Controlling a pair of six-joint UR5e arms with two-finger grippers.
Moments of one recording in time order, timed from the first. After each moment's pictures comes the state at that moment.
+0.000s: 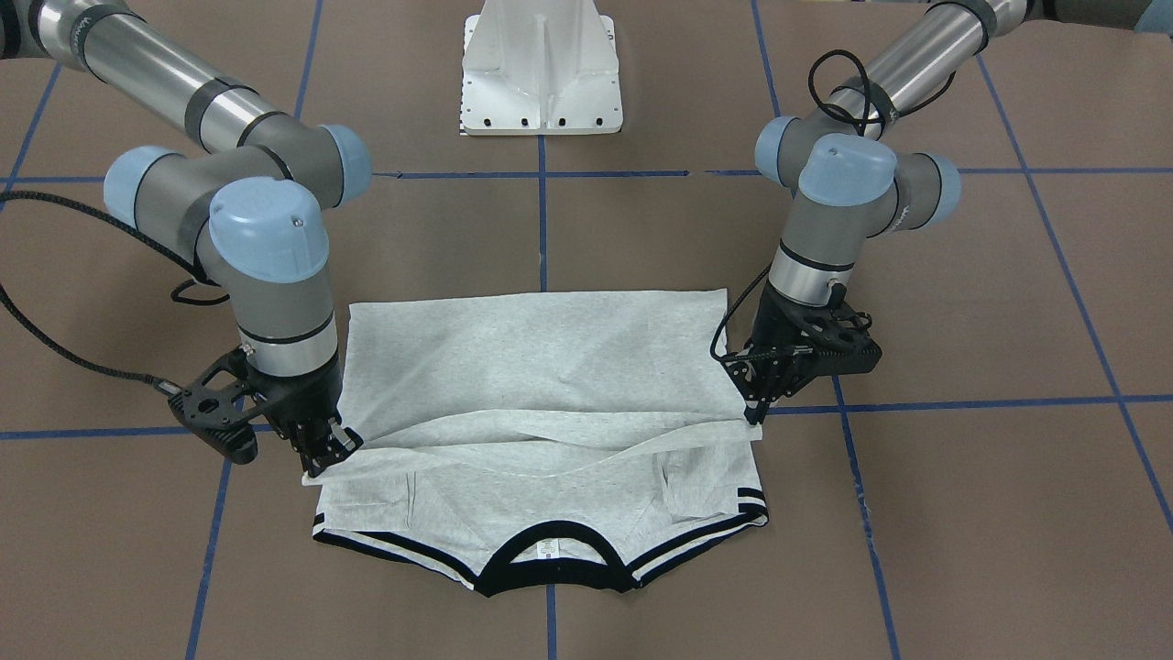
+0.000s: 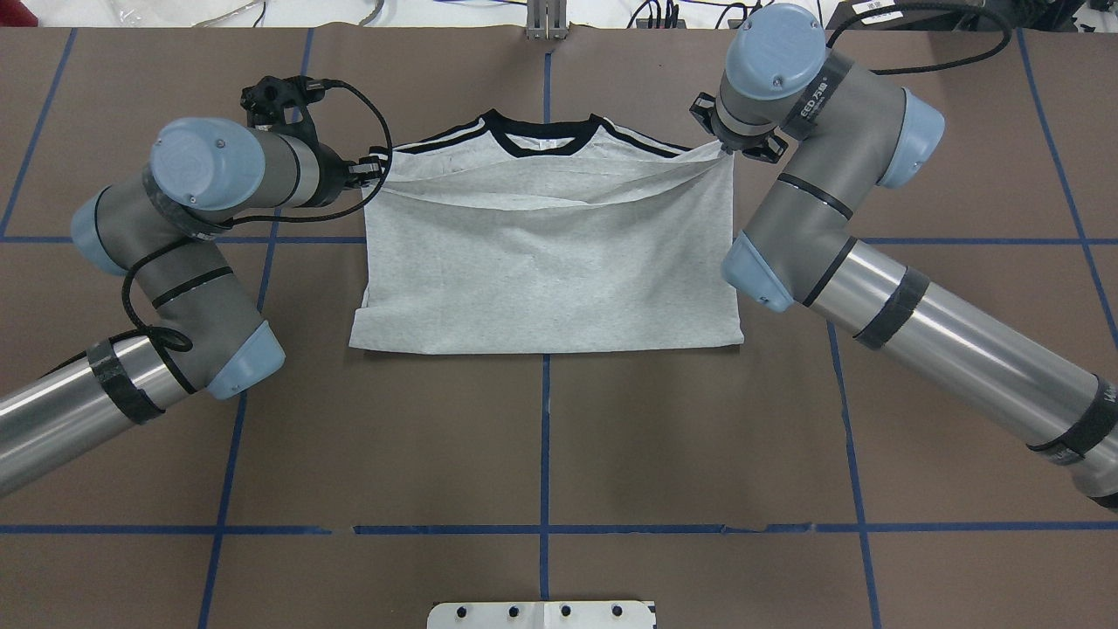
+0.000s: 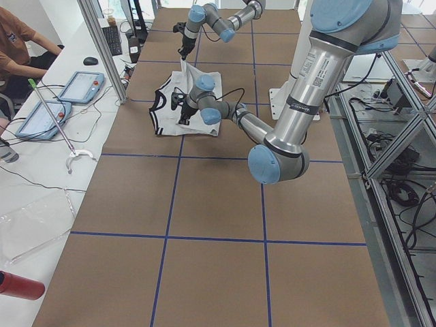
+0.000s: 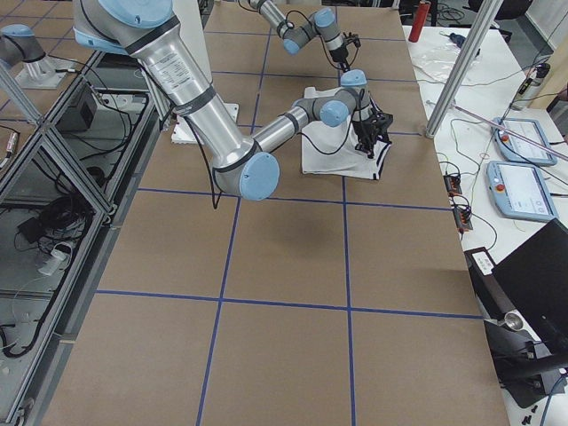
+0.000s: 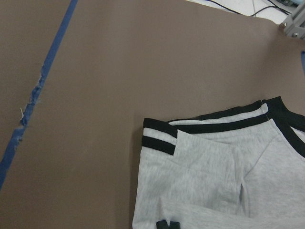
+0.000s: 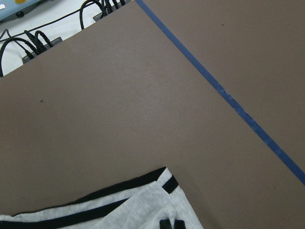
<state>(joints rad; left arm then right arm) -0.76 -2.10 -1.46 -2.19 -1.65 -1.25 0.82 -0.86 1.35 -1.38 1.70 1.58</state>
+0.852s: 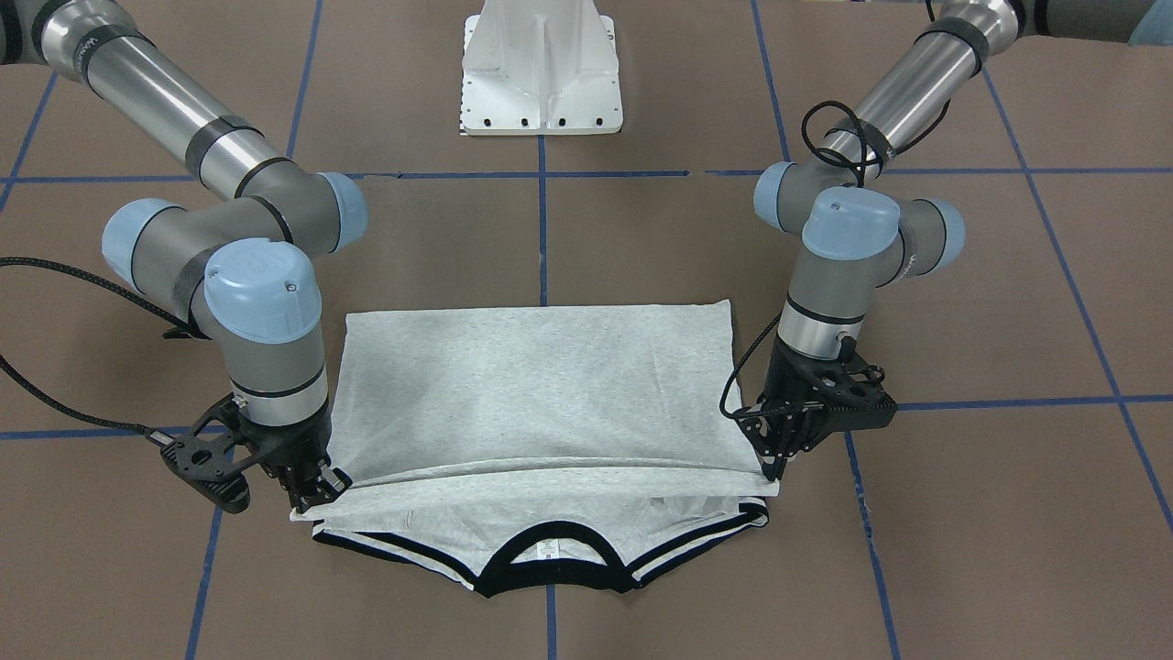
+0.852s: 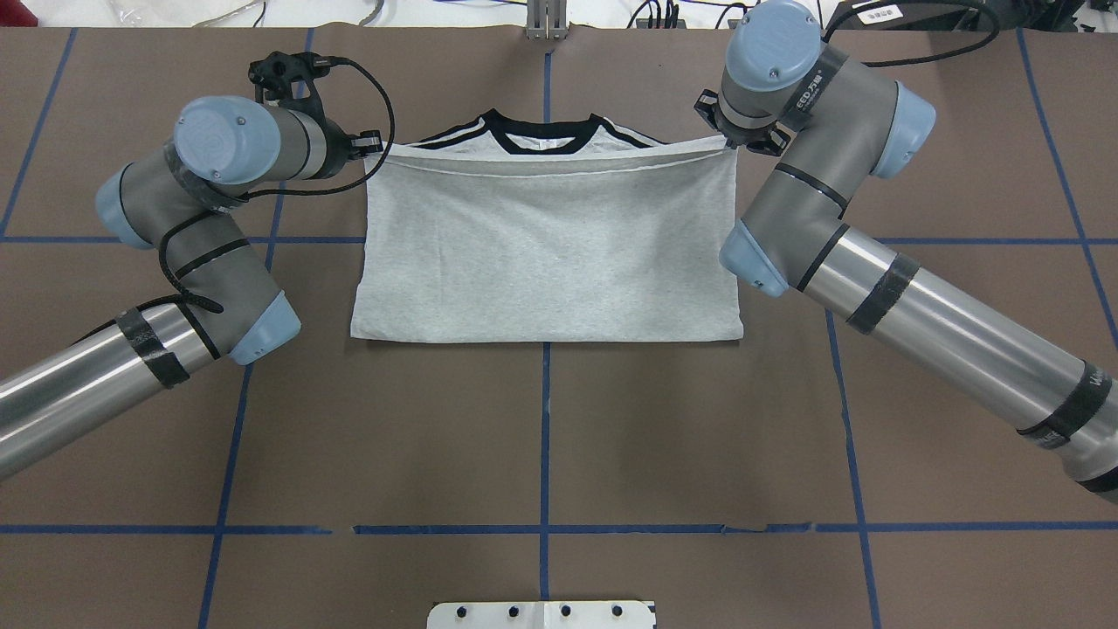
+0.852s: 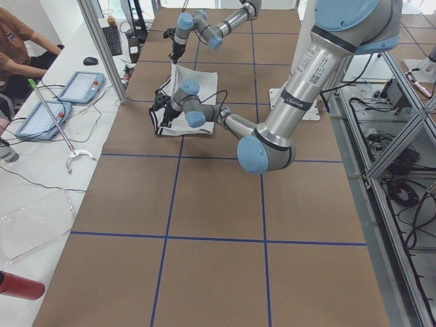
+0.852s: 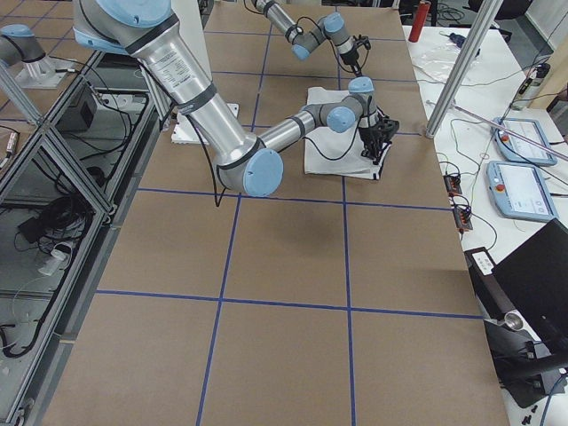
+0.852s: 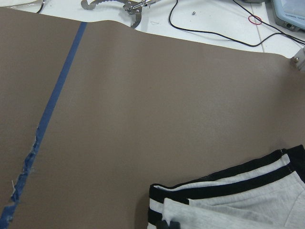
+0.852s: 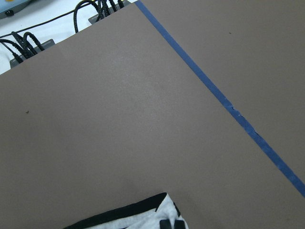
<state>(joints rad) -0.78 -2.17 -1.31 -2.27 -1.62 -1.21 0.83 -0.83 1.28 -1.36 1.71 1.55</state>
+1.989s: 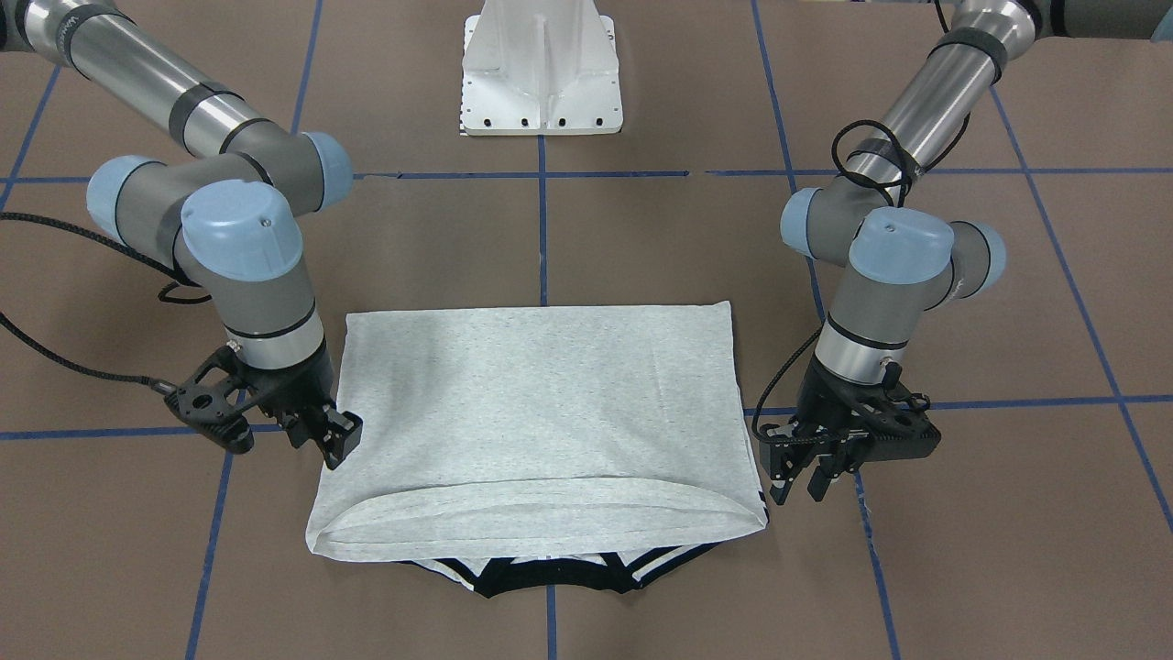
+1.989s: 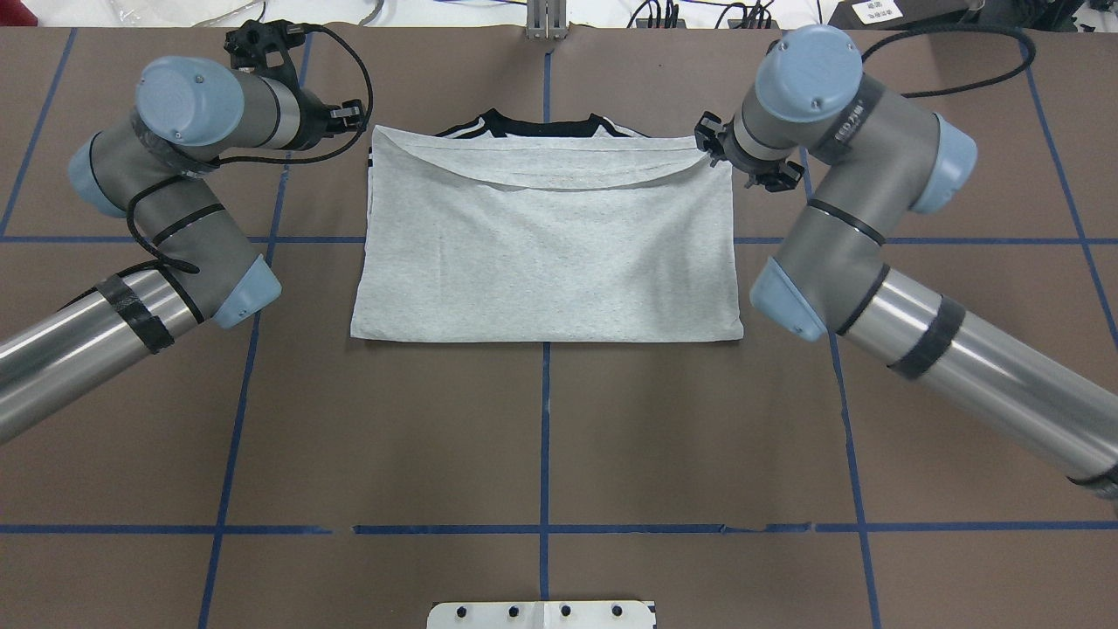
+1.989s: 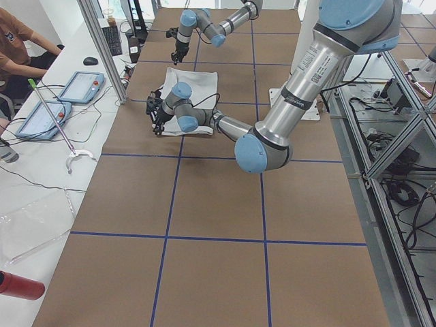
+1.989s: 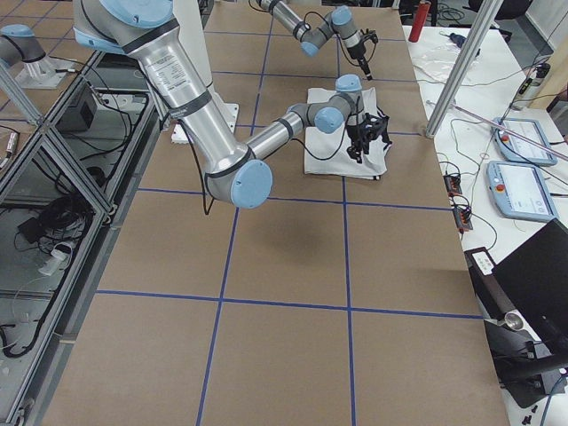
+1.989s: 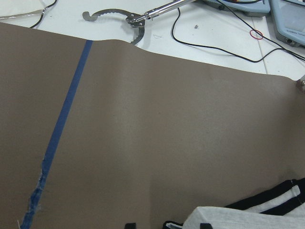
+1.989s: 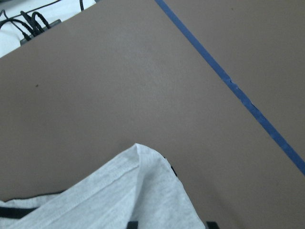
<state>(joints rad) -0.85 -2.18 -1.25 -2.35 -1.72 -1.20 0.79 -1.00 1.54 -1.37 1.77 1.59</state>
